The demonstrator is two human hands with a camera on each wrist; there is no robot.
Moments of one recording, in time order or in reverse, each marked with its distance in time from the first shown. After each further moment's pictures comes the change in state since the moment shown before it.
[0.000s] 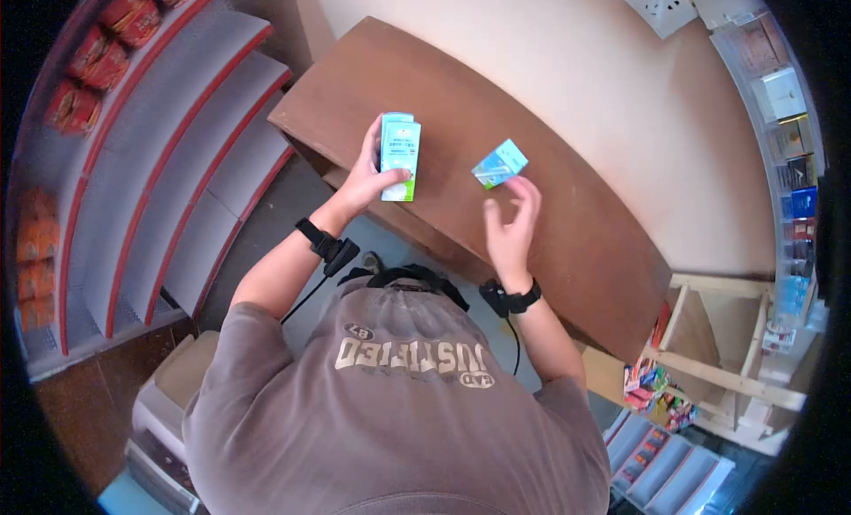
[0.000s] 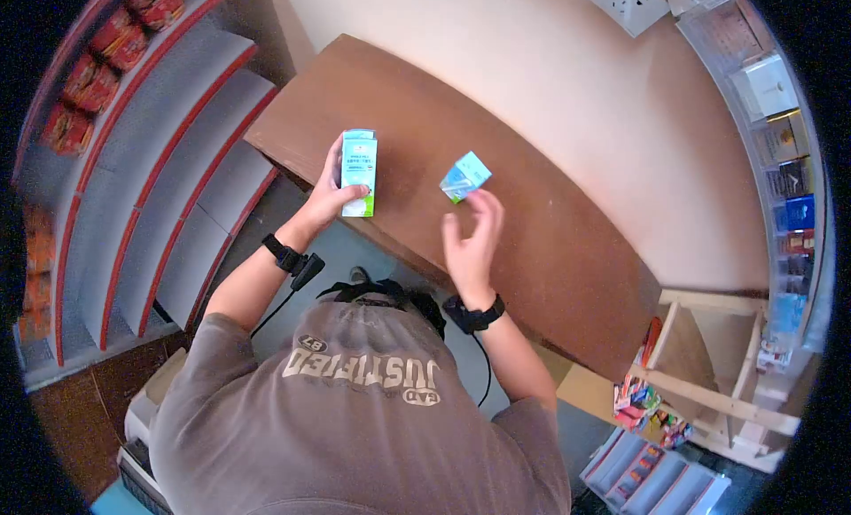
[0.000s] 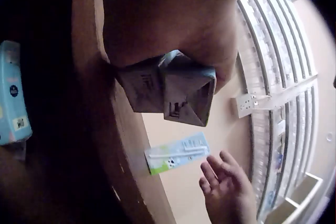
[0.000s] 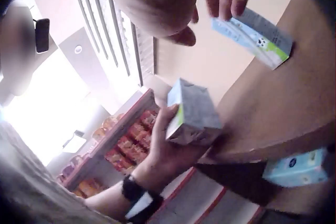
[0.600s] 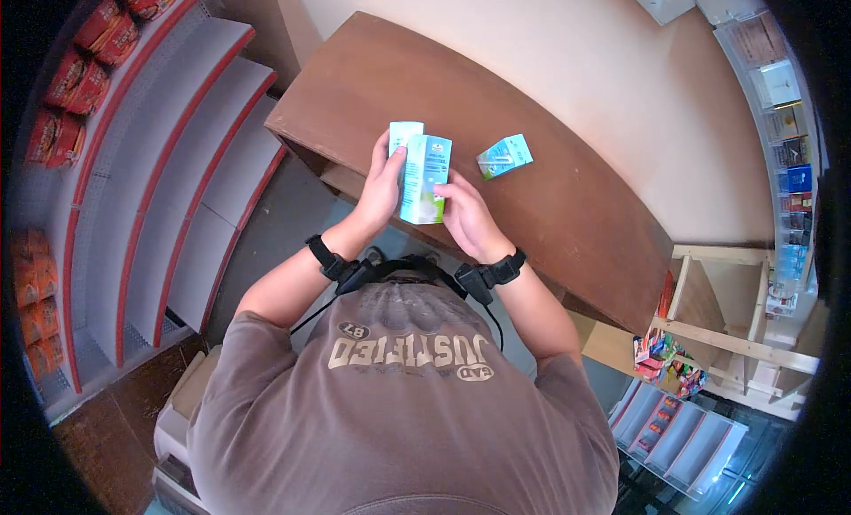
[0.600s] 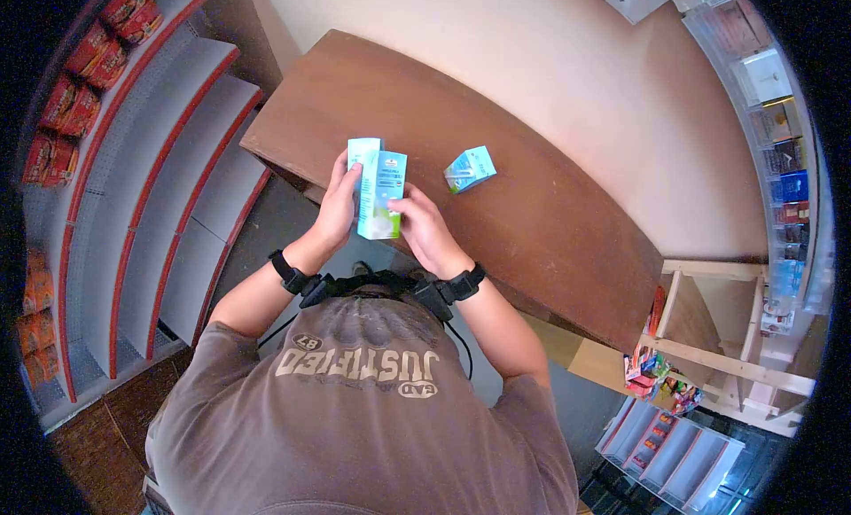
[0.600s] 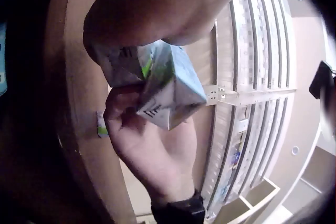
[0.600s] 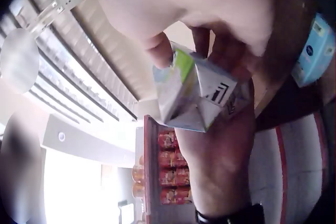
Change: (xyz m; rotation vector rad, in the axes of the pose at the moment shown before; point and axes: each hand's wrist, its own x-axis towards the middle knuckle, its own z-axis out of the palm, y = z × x) left_hand -0.019 0.020 0.026 -0.246 0.141 -0.145; right_hand 0.006 -0.056 0.064 1.098 -0.478 0.797
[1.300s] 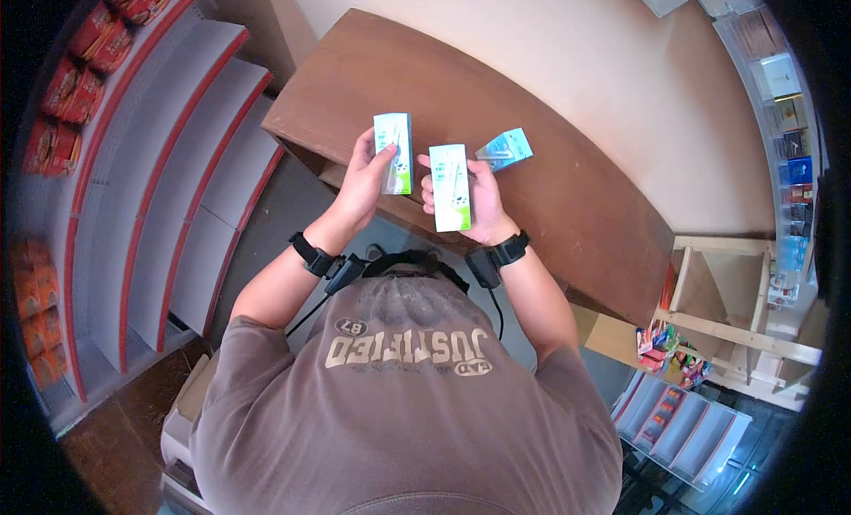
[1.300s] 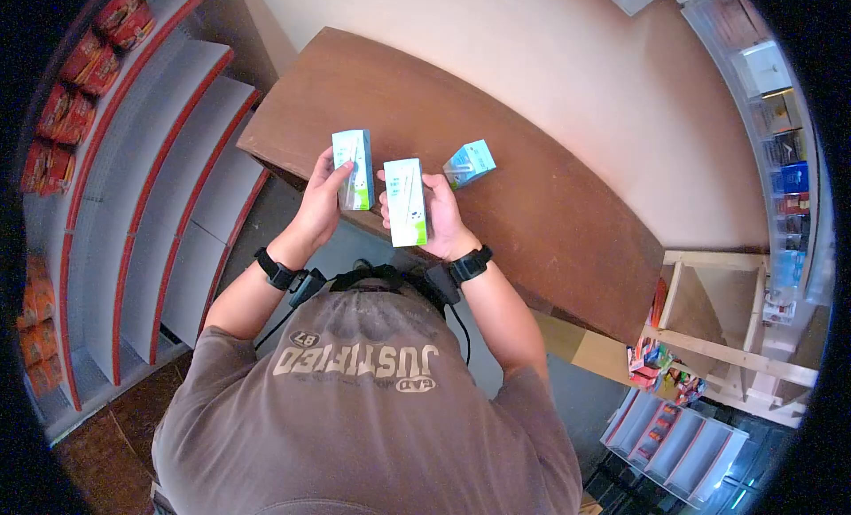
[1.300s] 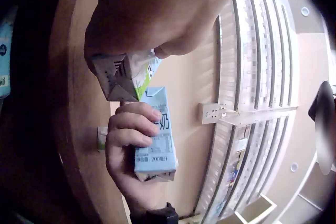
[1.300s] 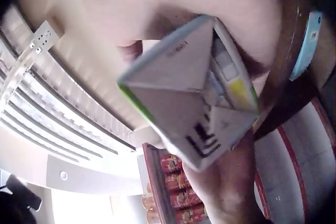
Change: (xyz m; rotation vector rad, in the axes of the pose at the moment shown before) left_hand 0.001 0.017 -0.021 -0.074 0.042 -0.113; right_hand 0.024 0.001 -0.028 0.545 -0.327 0.193
